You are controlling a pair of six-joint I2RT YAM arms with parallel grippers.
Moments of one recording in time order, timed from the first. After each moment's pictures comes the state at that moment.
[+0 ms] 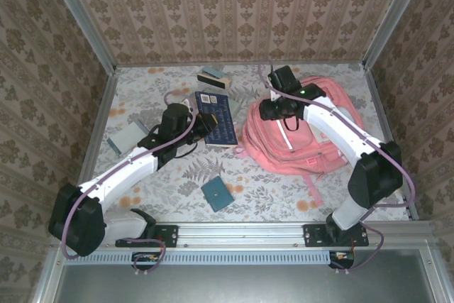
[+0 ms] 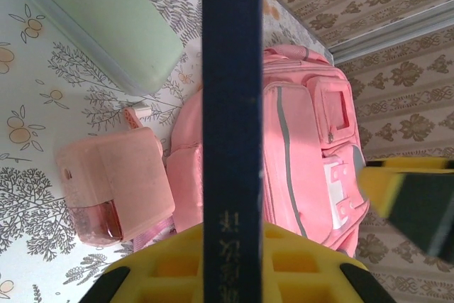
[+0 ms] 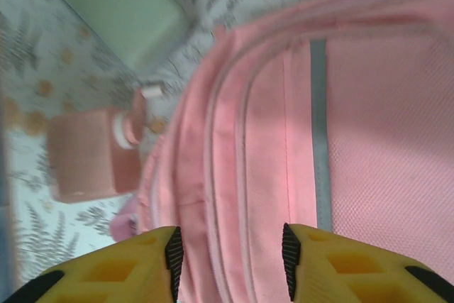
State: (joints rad) left arm -0.60 1.23 0.79 -0.05 0.18 -0.96; right arm 0.44 1.65 1.45 -0.84 0.04 0.26
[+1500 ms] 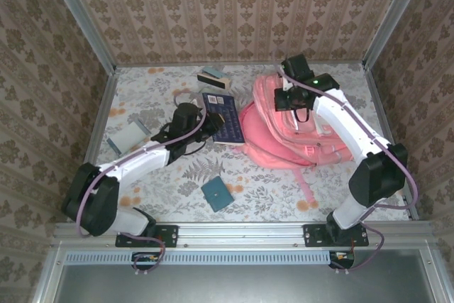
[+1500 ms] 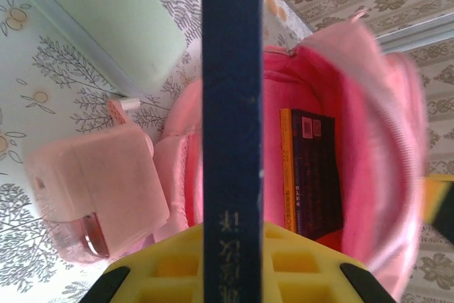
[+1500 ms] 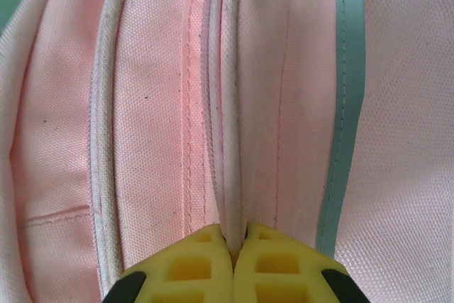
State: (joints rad) left arm -0.62 1.41 0.80 0.13 0.18 -1.03; right arm 0.34 1.63 1.58 -0.93 0.02 0.26
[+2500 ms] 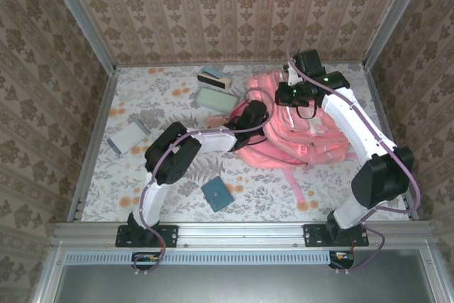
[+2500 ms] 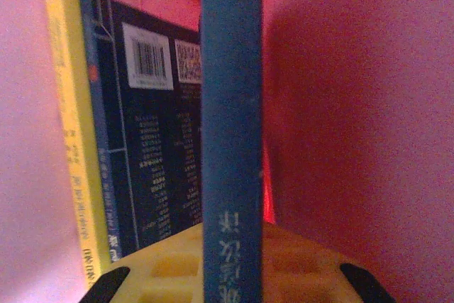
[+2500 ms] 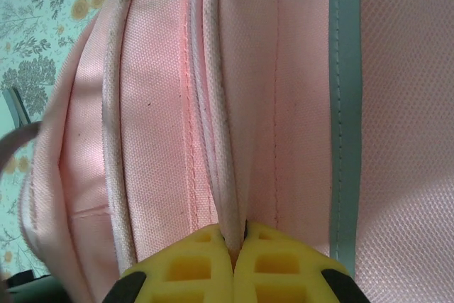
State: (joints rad) left arm -0.92 2.17 1.42 0.40 0.17 -1.20; right arm 0.28 1.61 1.57 -0.90 -0.22 0.36
